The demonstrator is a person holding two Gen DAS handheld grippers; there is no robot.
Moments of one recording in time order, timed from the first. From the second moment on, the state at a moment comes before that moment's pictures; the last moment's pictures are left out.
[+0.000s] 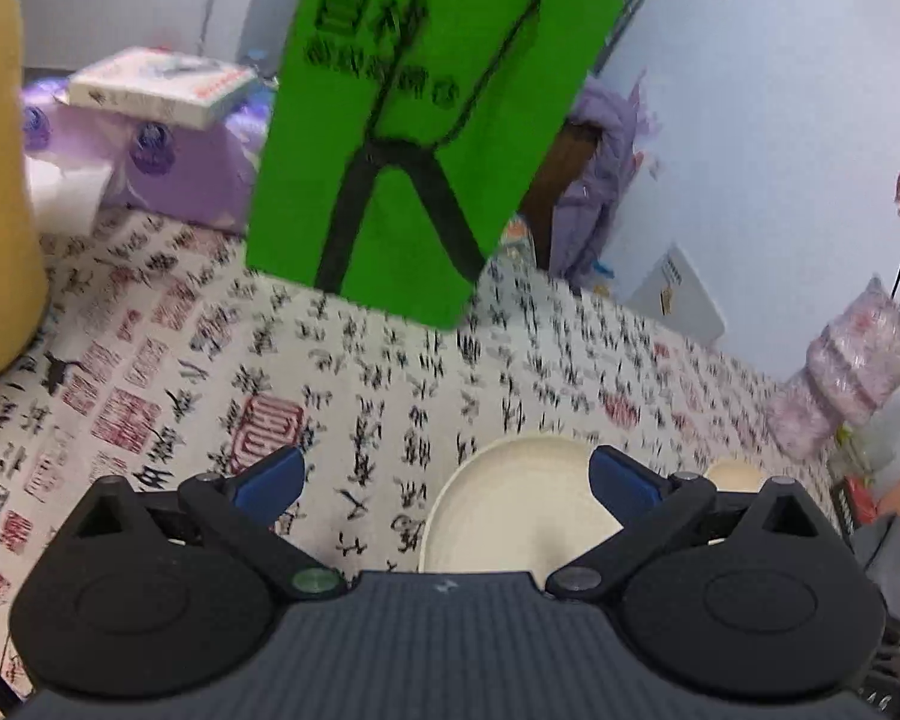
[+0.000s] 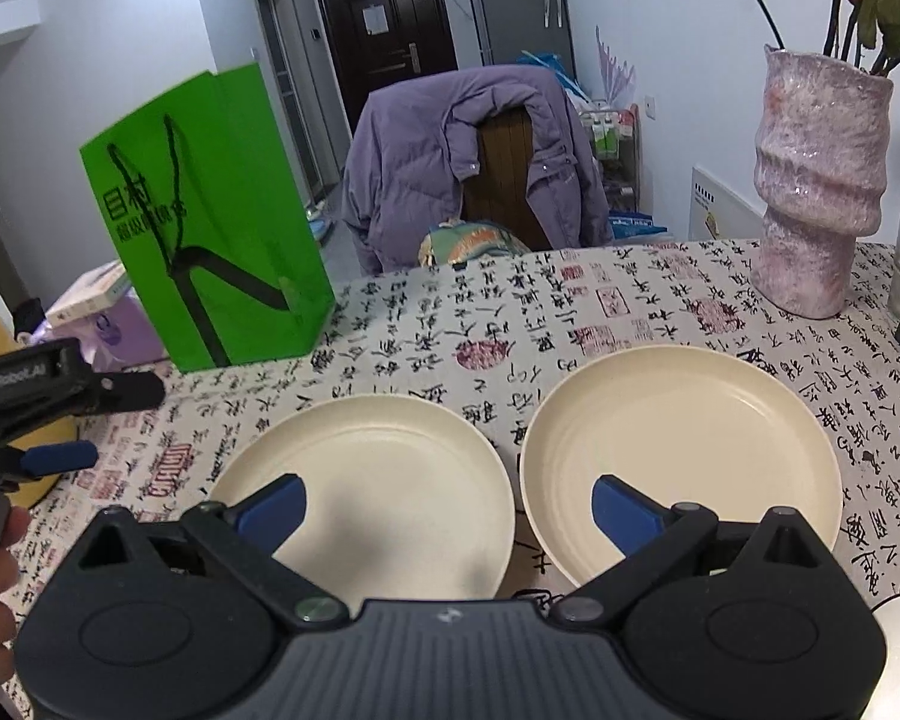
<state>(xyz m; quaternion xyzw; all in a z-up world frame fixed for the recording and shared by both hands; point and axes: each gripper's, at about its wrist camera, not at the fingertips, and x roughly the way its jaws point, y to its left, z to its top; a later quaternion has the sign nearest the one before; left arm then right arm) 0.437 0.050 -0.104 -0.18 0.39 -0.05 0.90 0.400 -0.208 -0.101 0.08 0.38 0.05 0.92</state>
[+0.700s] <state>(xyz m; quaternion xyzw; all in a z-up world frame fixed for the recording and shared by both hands) 0.451 0.048 -0.138 -0.17 0.48 -0.07 0.86 0.421 -0.193 -0.136 0.10 0.46 0.01 0.88</state>
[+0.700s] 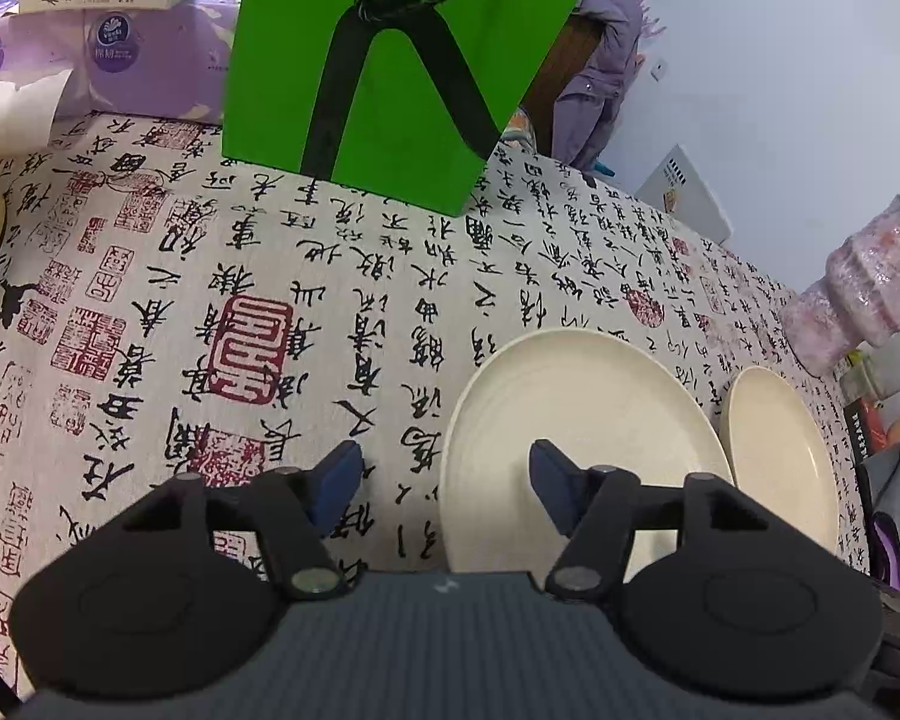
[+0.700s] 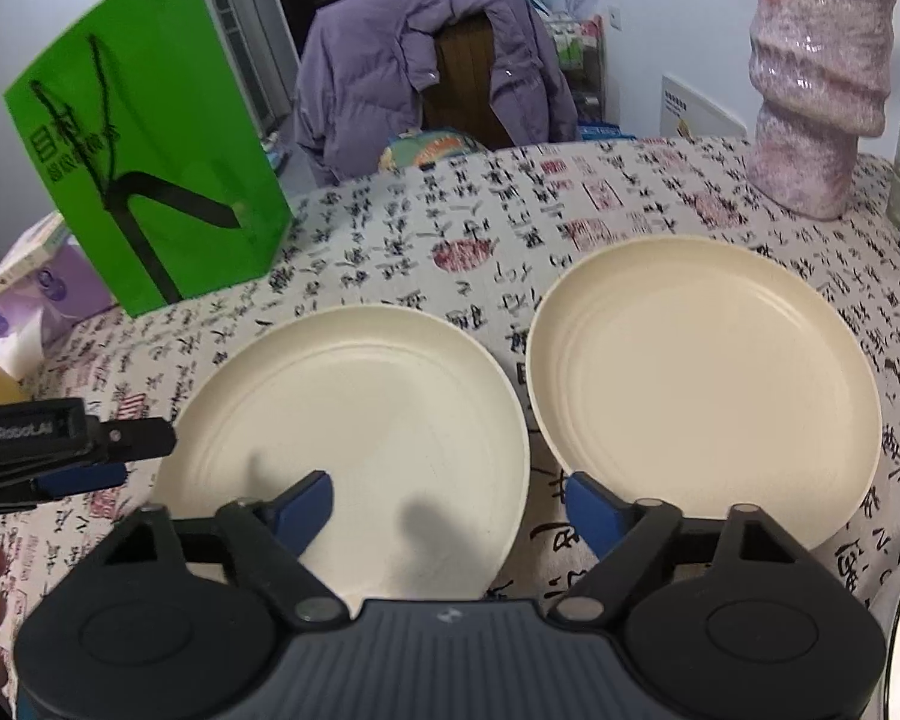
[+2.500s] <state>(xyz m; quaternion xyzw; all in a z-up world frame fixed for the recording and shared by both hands) 0.449 0.014 -0.151 -0.06 0.50 -0.06 0.86 0.436 -0.188 -0.156 0.07 0.48 -0.02 0.88</state>
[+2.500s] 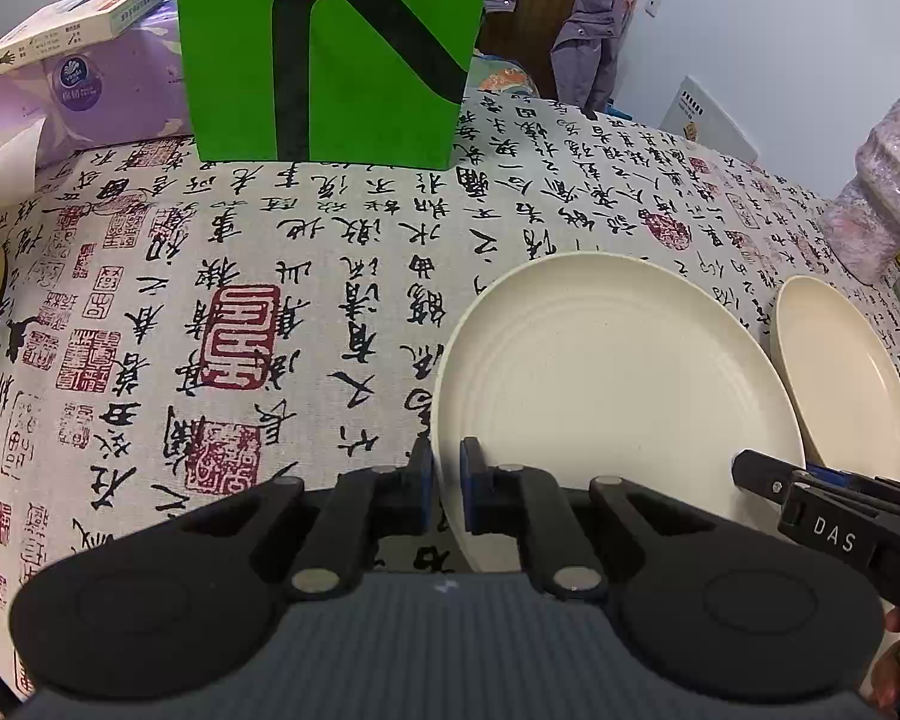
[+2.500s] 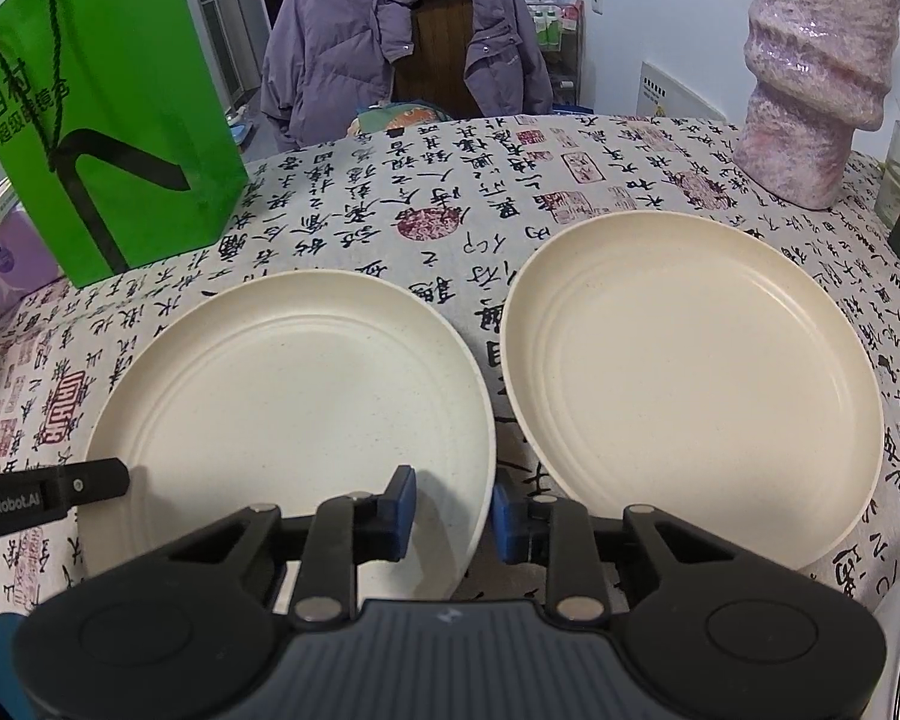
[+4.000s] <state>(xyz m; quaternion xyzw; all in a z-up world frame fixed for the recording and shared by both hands) 0.451 0.022 -0.154 -0.10 0.52 -0.06 0.85 0.435 -0.183 -0.155 0.04 0.46 -0.01 0.89</state>
